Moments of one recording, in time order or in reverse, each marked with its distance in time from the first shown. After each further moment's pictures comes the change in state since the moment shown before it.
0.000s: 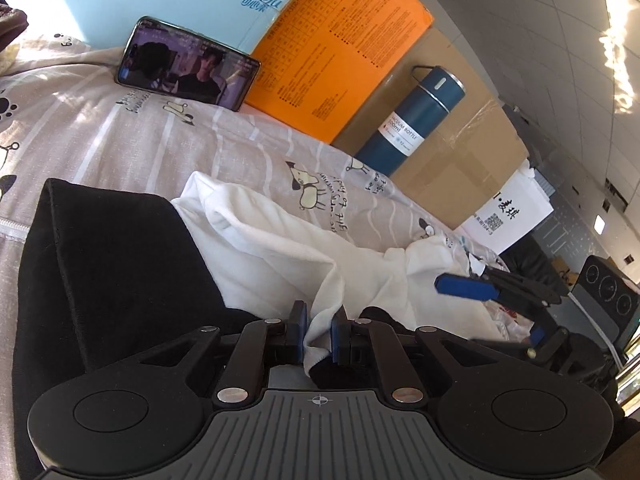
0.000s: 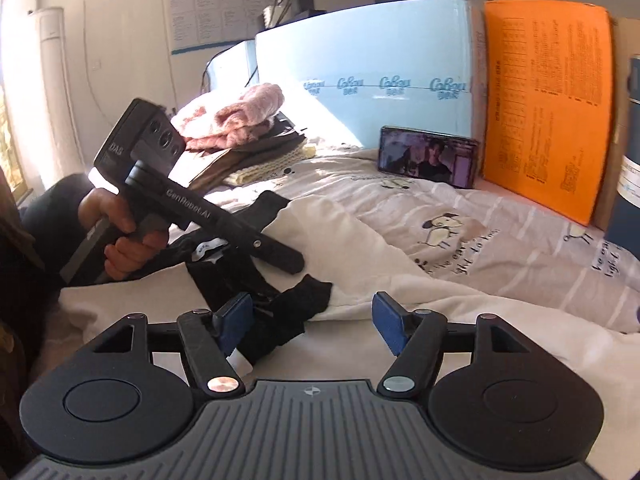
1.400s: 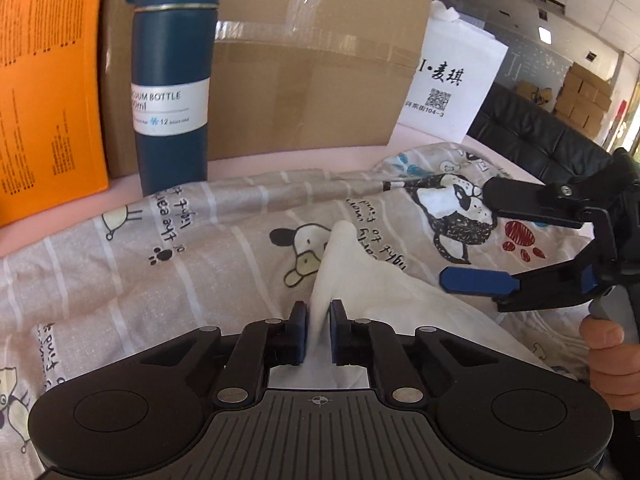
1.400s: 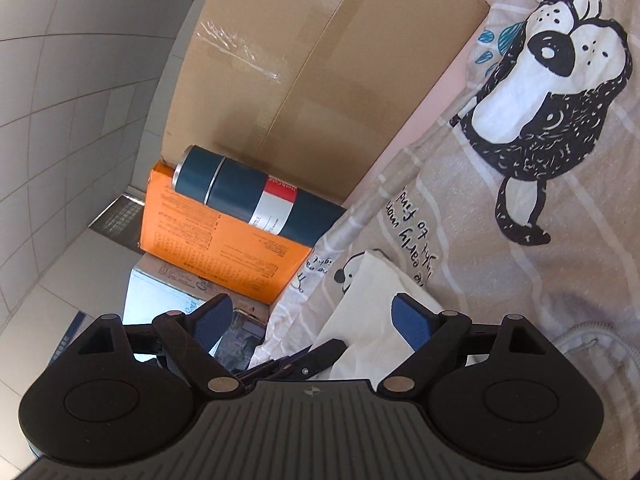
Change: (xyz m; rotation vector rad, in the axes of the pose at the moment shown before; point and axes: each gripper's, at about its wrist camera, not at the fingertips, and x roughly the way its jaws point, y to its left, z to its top) left arm 0.201 -0.168 0.048 0.586 0.204 -0.021; right arm -0.130 -0.149 -0.091 1.182 -0.471 -0.197
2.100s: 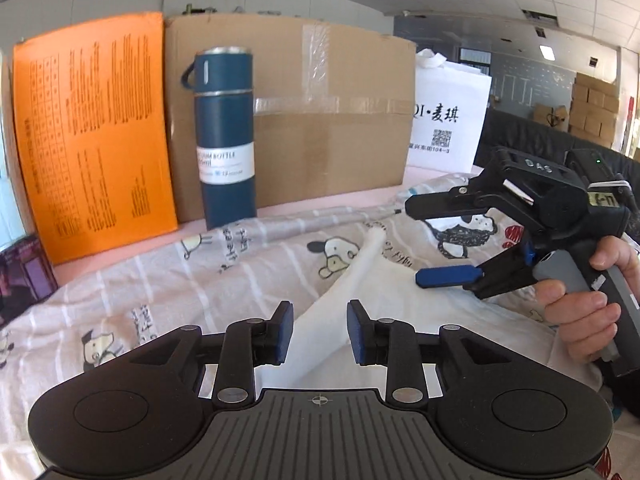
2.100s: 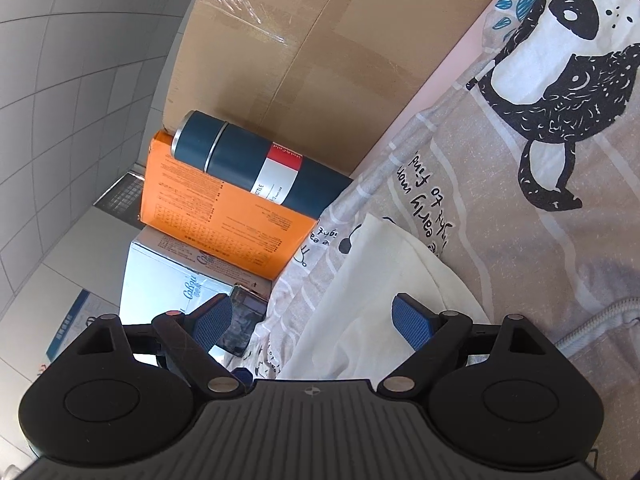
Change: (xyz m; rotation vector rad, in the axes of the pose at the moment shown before) left arm -0.069 -0.010 -0.047 0.046 -0.152 0.133; right arm 0.020 -0.002 -0.010 -0.043 0.041 -0.006
